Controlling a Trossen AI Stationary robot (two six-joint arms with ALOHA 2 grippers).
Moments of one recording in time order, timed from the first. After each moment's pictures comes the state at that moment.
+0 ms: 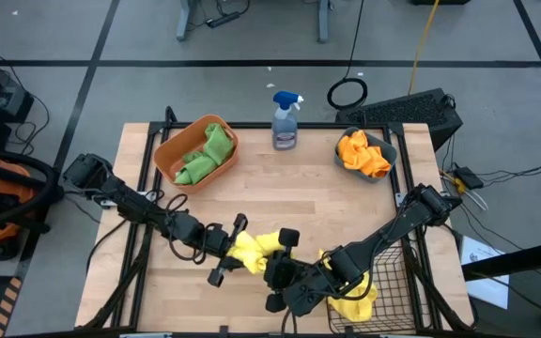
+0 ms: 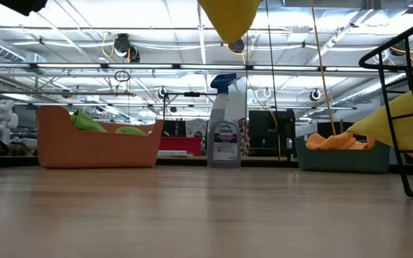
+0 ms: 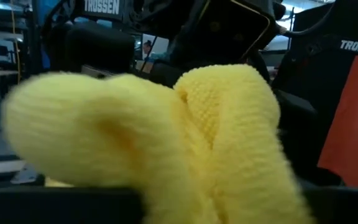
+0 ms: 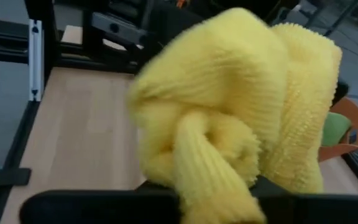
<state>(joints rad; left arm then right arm) -0.46 1.50 0.68 1.01 -0.05 -0.03 0.57 1.97 1.83 -0.52 0.78 0.27</state>
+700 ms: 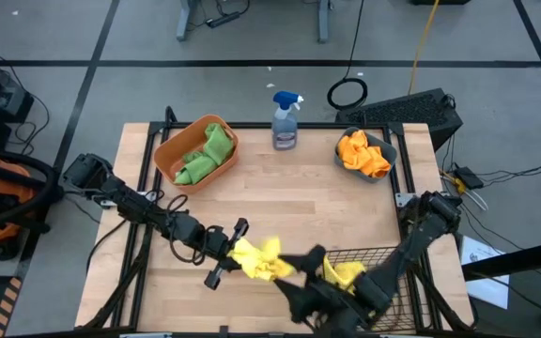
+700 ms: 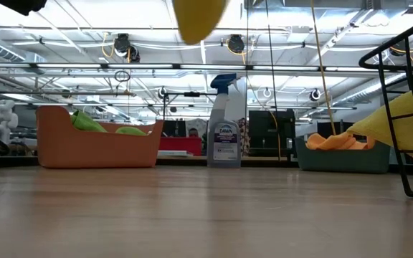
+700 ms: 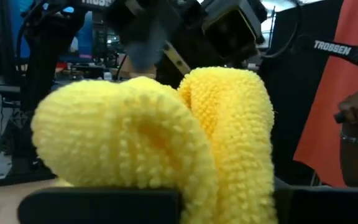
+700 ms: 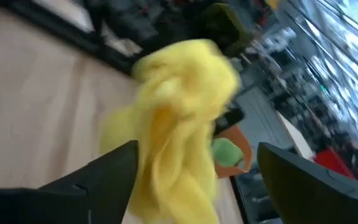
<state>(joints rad) -0.46 1.50 0.68 0.99 0.01 -0.06 0.75 1.95 1.83 -0.63 1.15 -0.04</state>
